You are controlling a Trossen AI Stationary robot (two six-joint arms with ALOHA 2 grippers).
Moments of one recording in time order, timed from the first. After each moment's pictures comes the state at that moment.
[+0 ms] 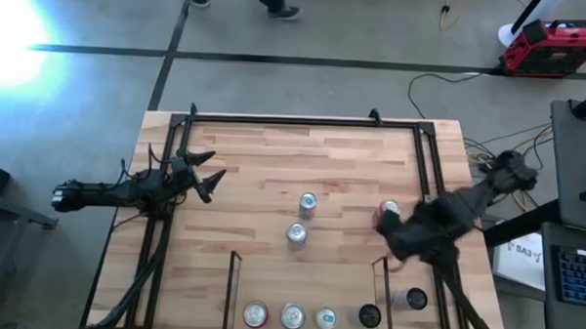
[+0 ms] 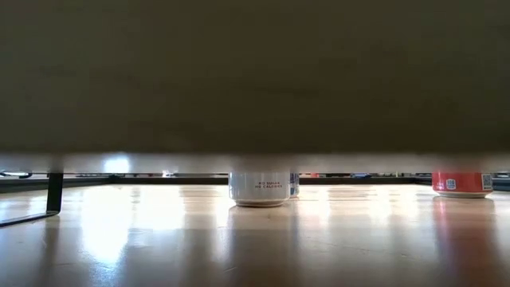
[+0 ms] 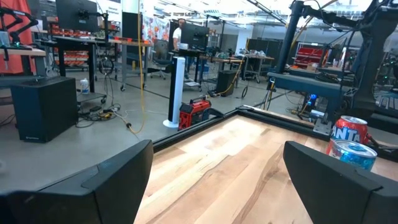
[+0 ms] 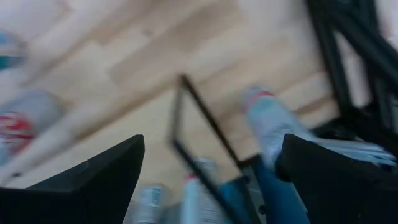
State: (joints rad) left arm 0.01 0.03 0.01 0.08 -0.59 -0.09; right arm 0.56 1.40 1.54 -1.57 -0.12 2.66
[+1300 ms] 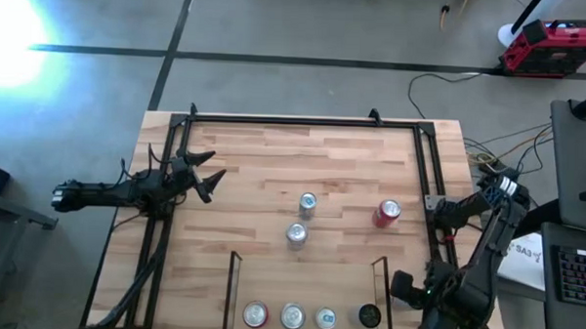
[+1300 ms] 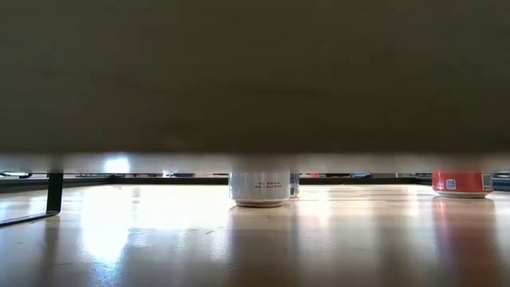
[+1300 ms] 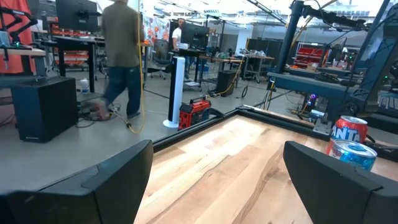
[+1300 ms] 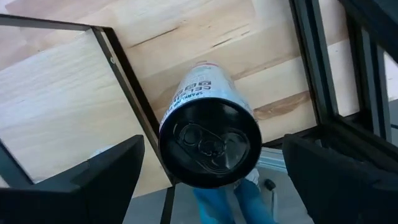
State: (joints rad) left arm 0.01 0.03 0.01 0.07 -0.59 -0.09; right arm 1.03 1.64 1.50 -1.39 -0.02 2.98
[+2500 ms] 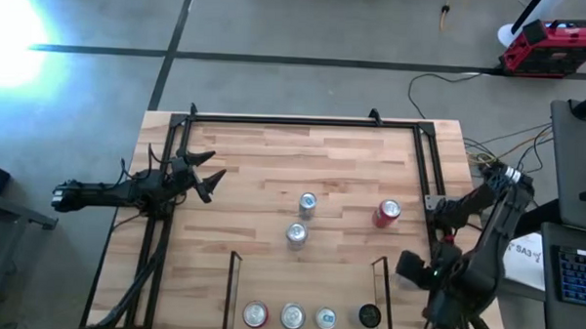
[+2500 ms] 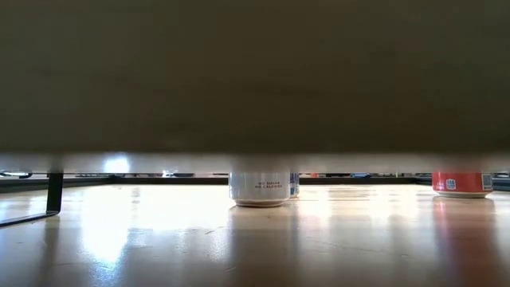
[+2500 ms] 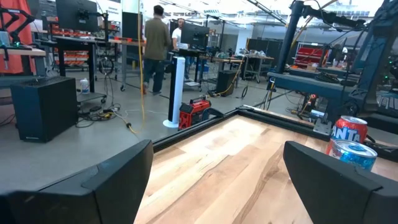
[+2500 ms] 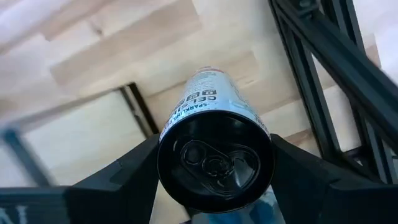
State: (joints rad) left arm 0.01 0.03 0.01 0.08 -0.59 -0.09; right arm 1.01 1.52 1.45 -1.53 0.03 3.01
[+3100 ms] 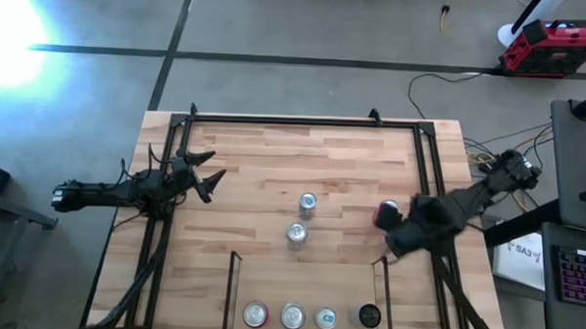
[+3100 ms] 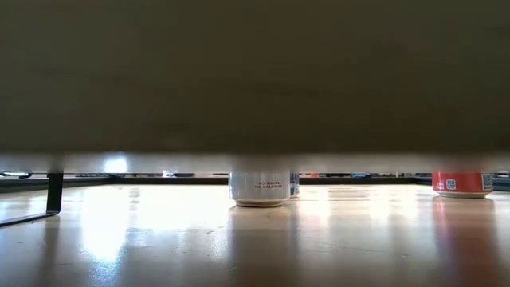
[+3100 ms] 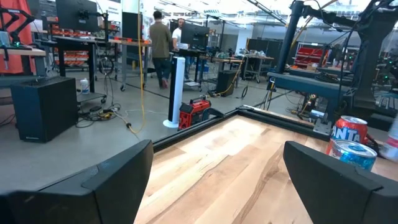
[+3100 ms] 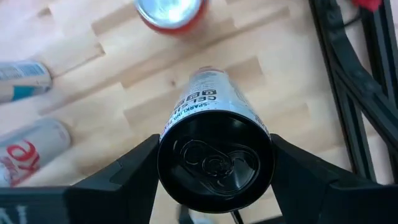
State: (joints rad) left arm 0.01 0.03 0.01 0.08 -0.59 -0.09; right arm 0.53 1.36 1.40 -1.57 0.05 2.50
